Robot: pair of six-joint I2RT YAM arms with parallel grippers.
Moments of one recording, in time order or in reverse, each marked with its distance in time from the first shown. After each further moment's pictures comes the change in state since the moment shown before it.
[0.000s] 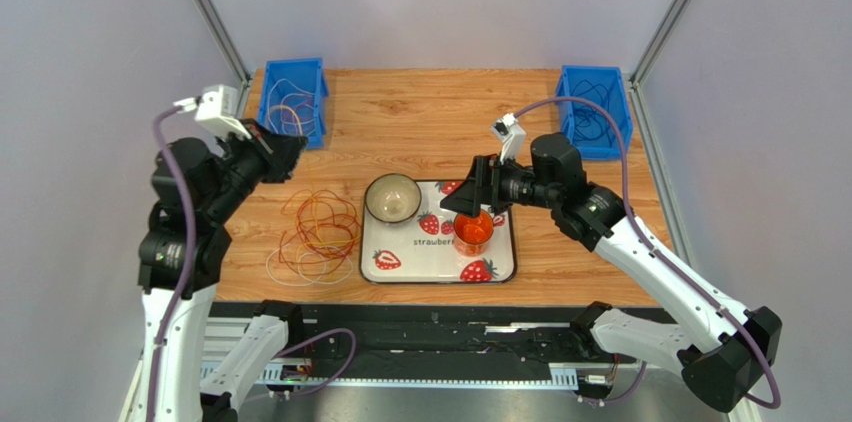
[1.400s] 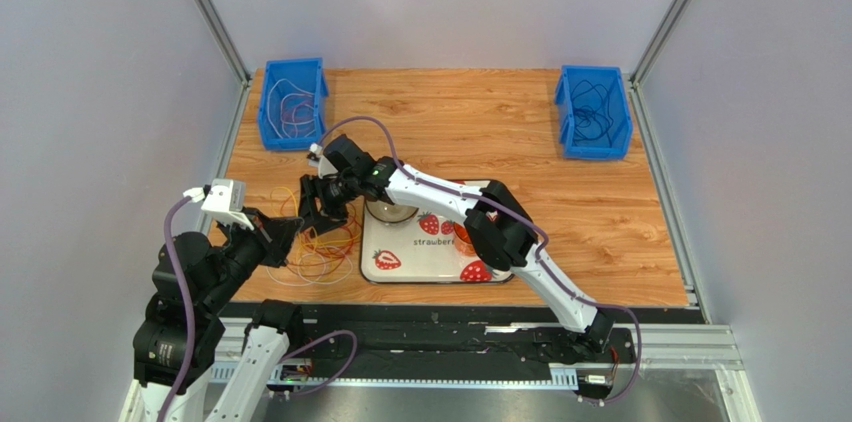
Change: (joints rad) left arm -0.047 -0.428 -0.290 -0.263 -0.024 0.104; right arm 0.354 1.415 1.148 0.011 -0.224 0.328
